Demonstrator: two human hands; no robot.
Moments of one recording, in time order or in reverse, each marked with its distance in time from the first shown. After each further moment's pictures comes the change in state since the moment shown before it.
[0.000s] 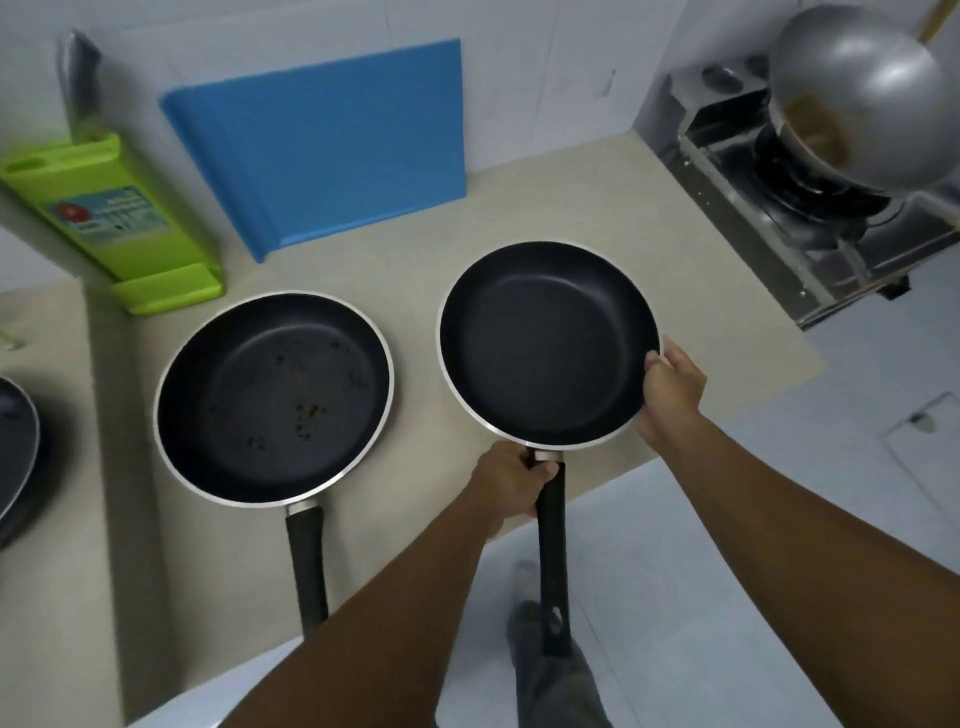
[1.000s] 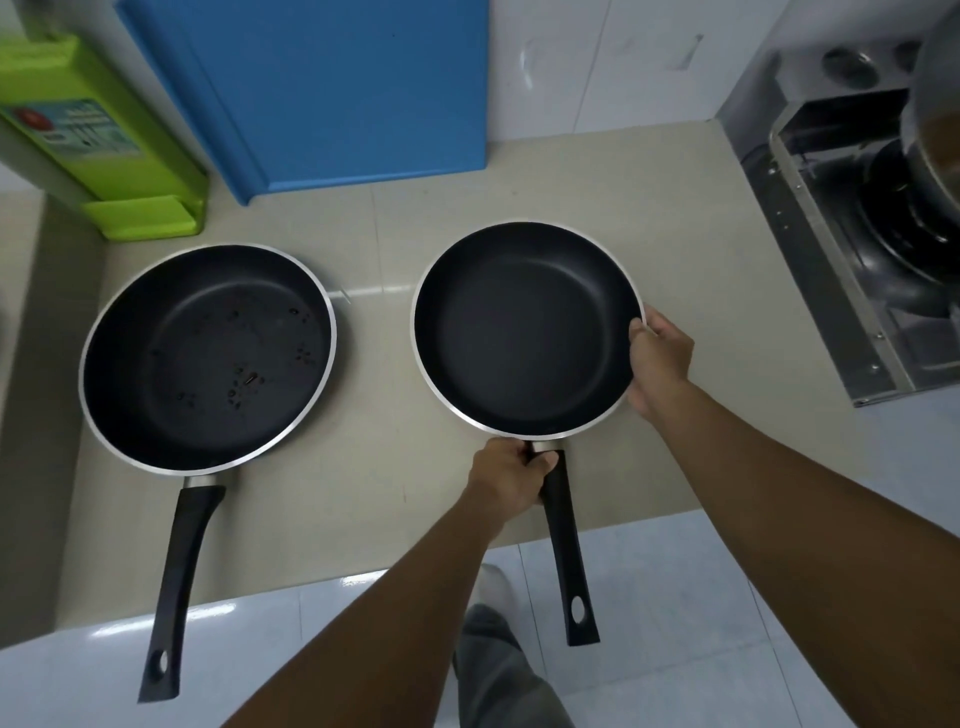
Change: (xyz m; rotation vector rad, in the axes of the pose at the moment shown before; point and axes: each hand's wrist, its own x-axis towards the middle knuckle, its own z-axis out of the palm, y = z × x) left_hand 0.085 0.051 0.081 -0.211 0.276 -0.112; right_hand 0.149 -0.025 0.042 -0.255 -0.305 -0.037
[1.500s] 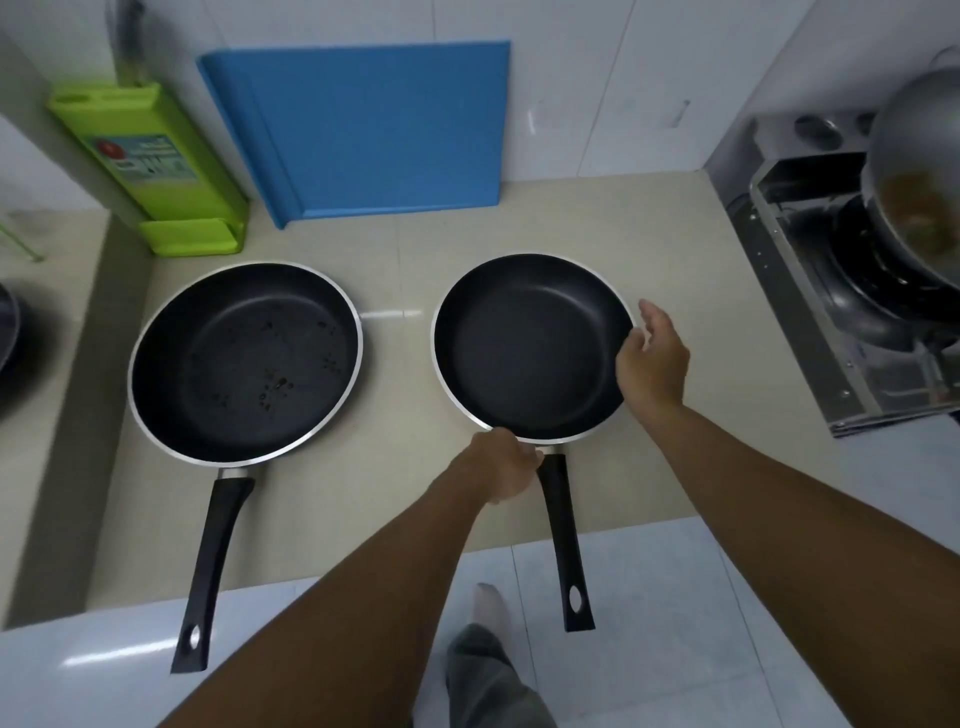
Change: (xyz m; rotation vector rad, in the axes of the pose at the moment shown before) left_hand -0.026 0.030 -0.039 0.524 -0.136 0.074; right_hand -0.040 -0.025 -0.004 -0.482 0.010 -0.410
